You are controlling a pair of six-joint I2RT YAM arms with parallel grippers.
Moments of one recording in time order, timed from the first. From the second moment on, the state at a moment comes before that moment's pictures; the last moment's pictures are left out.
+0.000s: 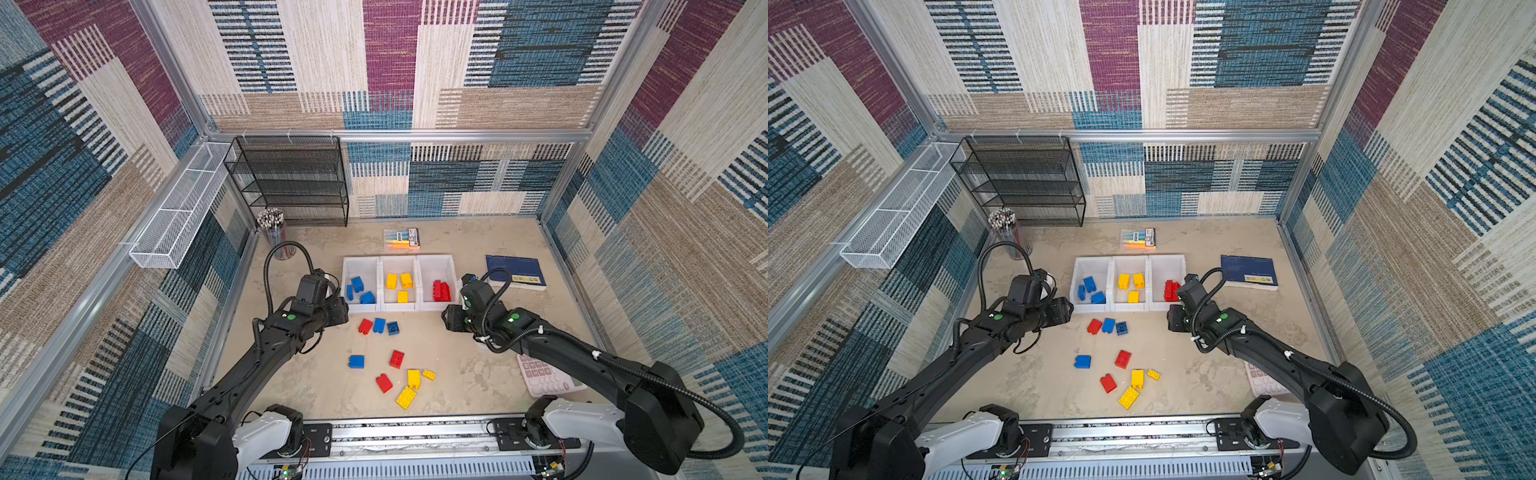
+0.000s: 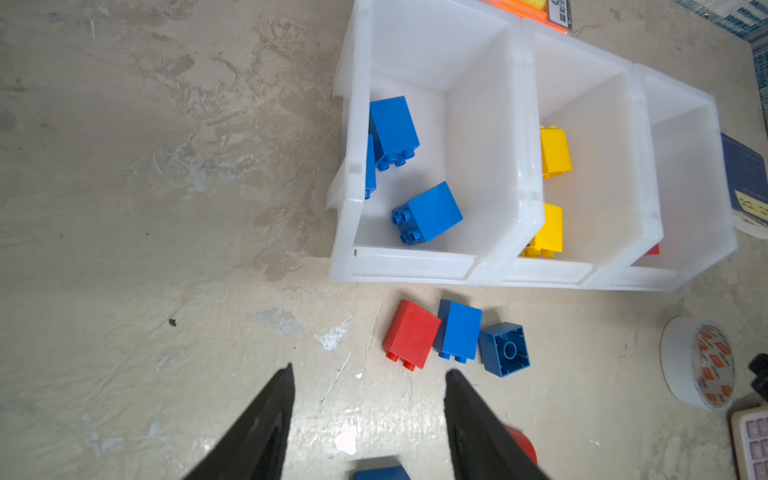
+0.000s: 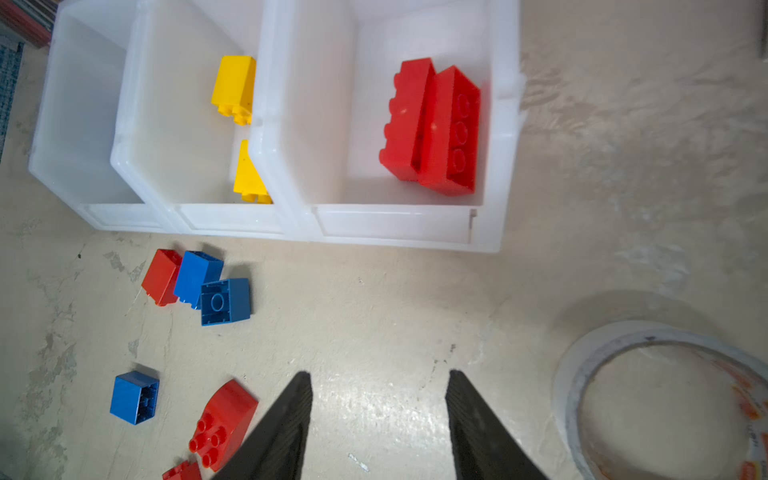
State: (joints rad) left arm -0.33 1.11 0.74 -0.49 0.02 -0.49; right arm 0.64 1.25 0.76 -0.40 0.05 0.61
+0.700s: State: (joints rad) left arm -0.33 0.89 0.56 -0.53 0.04 -0.62; right arm 0.91 1.80 1.15 -0.37 0.09 0.55
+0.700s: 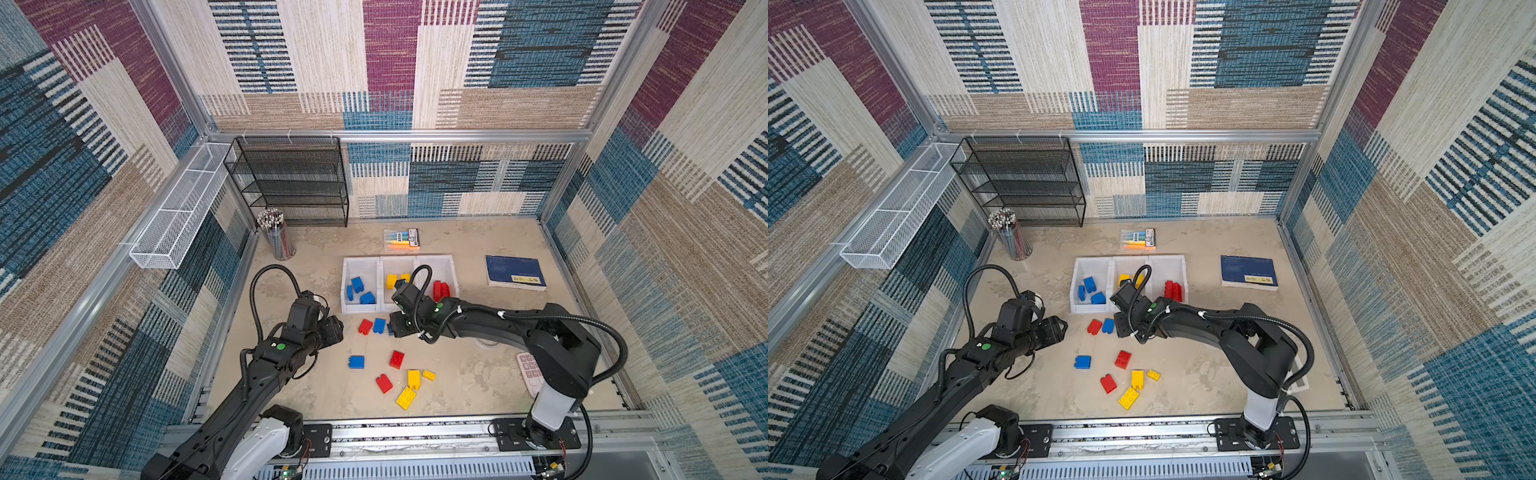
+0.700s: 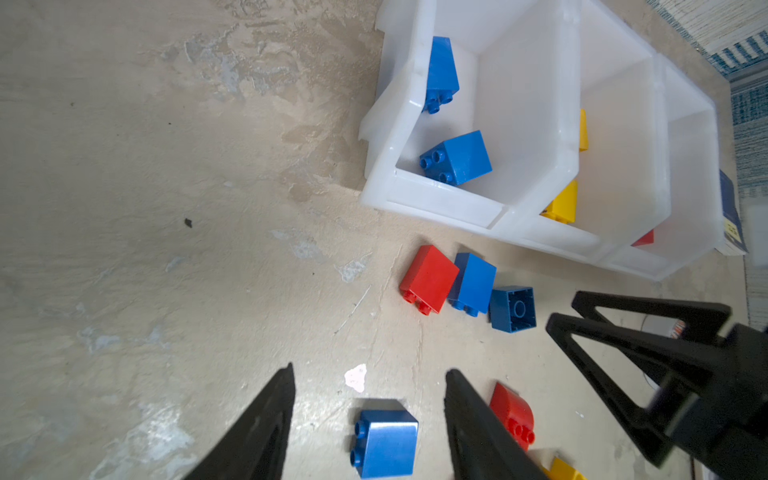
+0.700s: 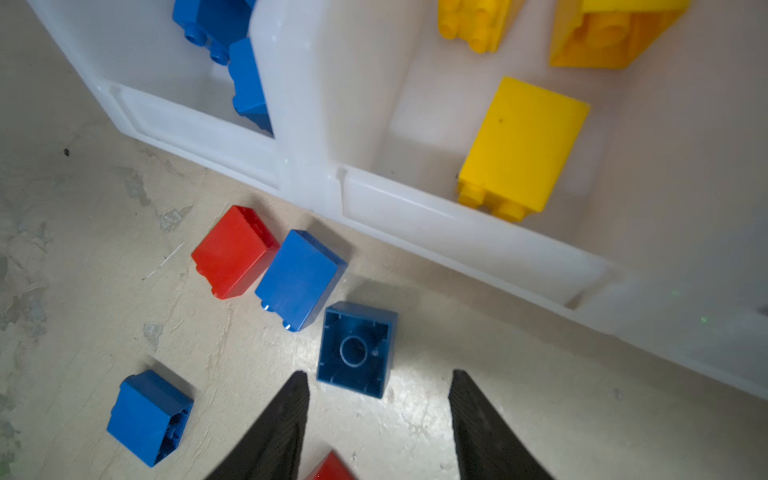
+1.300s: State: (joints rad) left arm -0.33 0.80 0.50 -0.59 0.06 -0.63; right arm 0.93 1.93 1.25 -0.45 0.14 0.54
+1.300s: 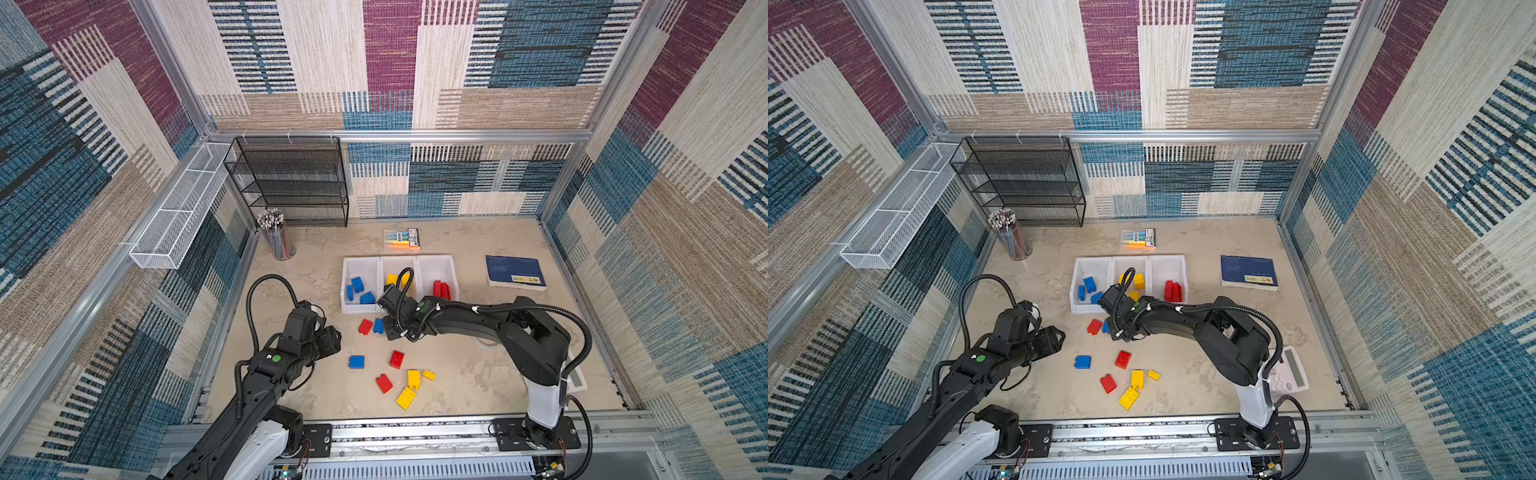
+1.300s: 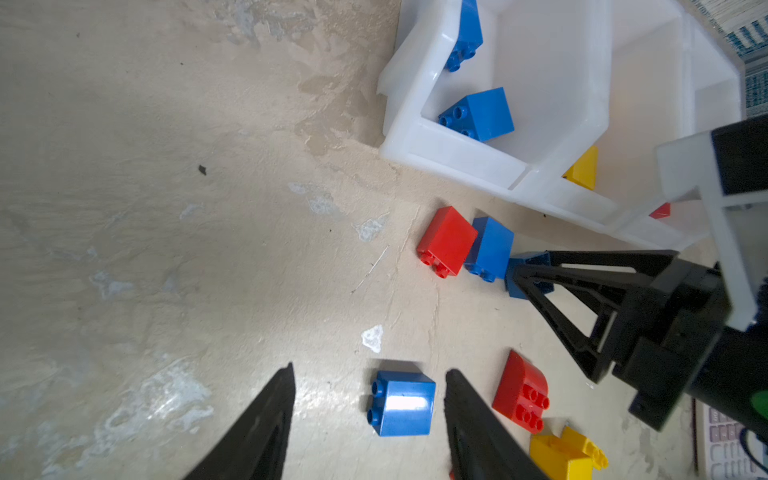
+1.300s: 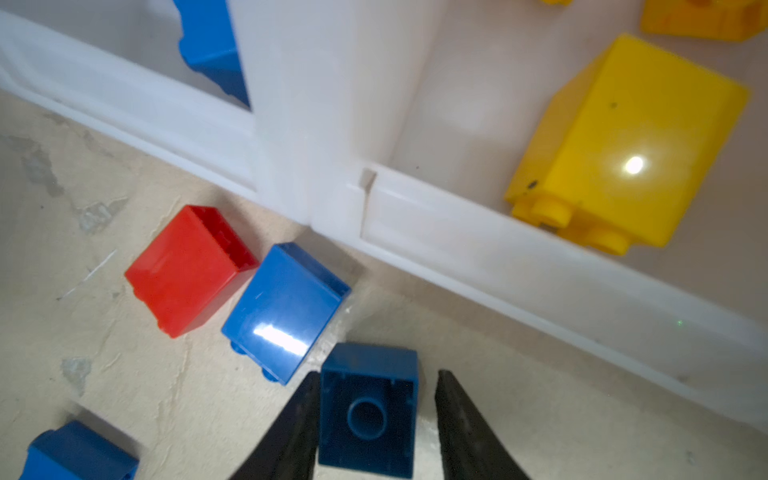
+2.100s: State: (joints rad) left arm -0.33 0.76 0.47 -0.59 0.06 -0.66; right arm 0.94 1.89 1.51 -0.45 0.16 0.40
